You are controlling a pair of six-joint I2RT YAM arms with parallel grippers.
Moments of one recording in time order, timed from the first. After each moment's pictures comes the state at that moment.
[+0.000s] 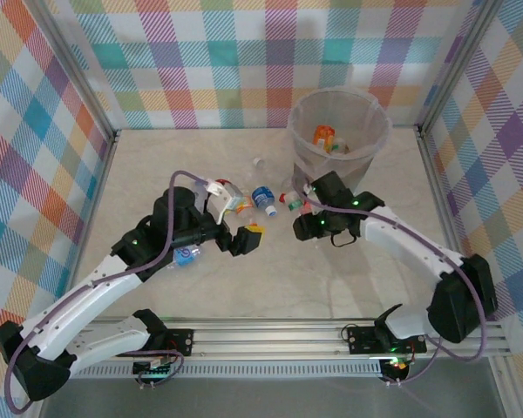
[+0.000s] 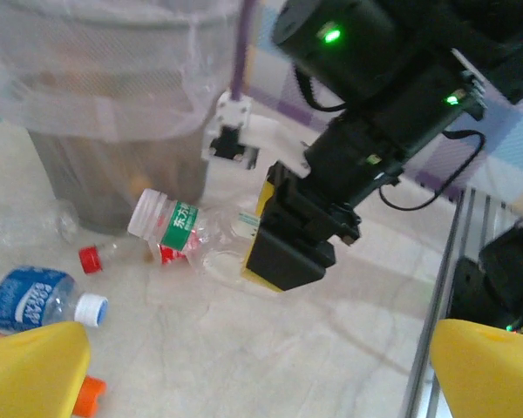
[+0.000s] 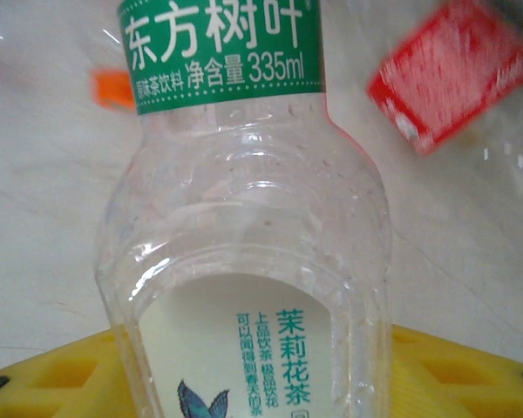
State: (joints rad) left arm -0.71 0.95 0.95 -0.33 0.33 -0.08; right arm 0.60 1.35 1.10 -0.79 -0.13 0.25
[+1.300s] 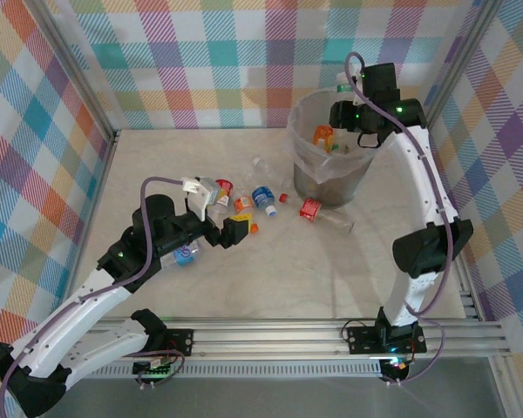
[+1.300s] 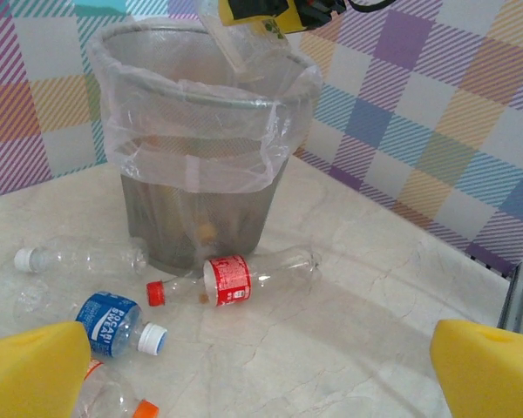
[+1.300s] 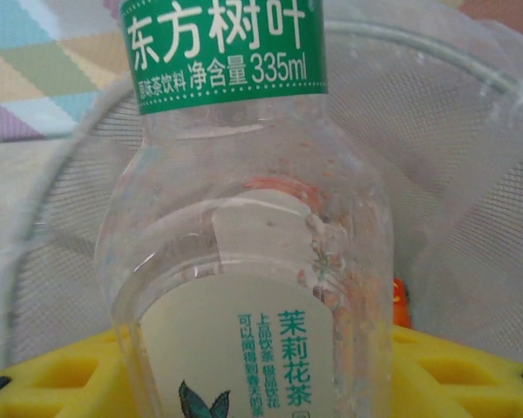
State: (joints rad) left arm -0.67 0.84 0.88 -0.25 0.21 -0.13; right arm 0.23 1.85 2.17 -1.07 0.01 0.23
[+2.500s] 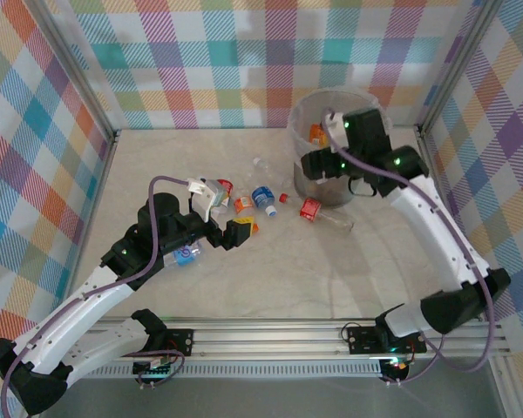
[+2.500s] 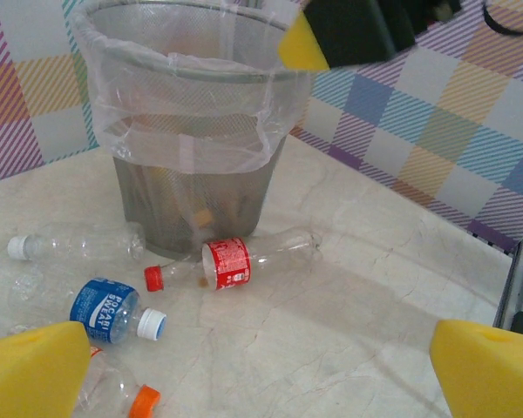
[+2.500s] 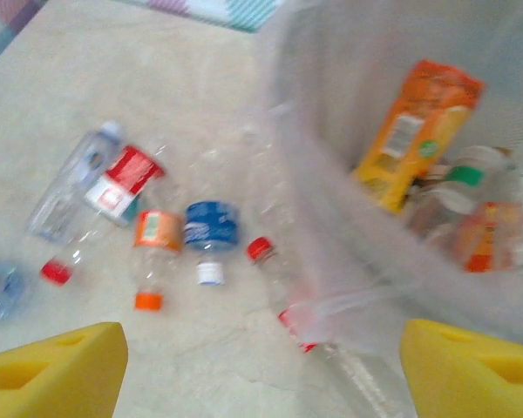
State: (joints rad) left arm -0.67 0.86 0.89 -0.27 0.23 -0.10; right arm 0.49 1.40 1.64 -0.95 -0.05 0.07
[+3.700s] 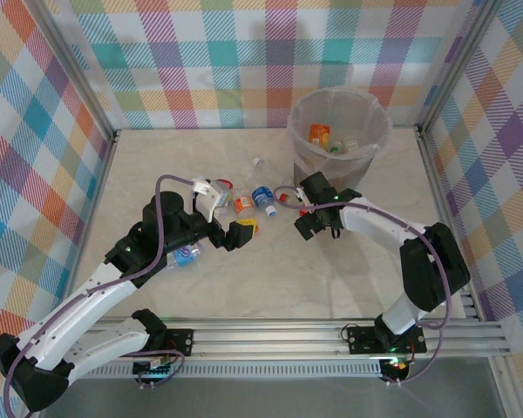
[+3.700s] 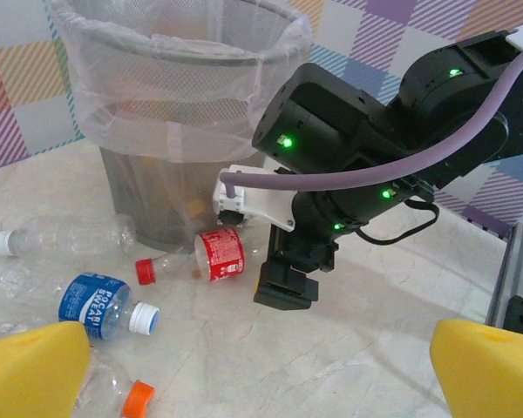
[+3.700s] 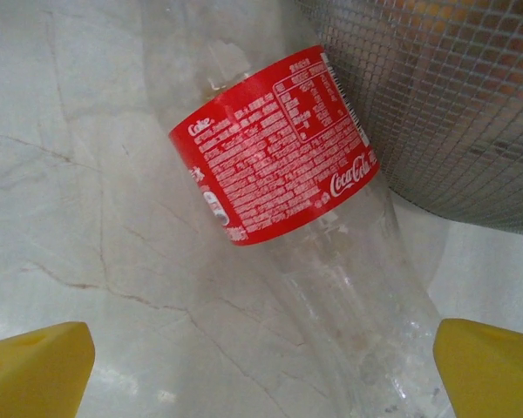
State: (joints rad) left arm -0.67 0.89 0.89 -0.27 0.25 -0.08; right arm 0.58 1.60 1.07 -0.62 0.25 -0.11
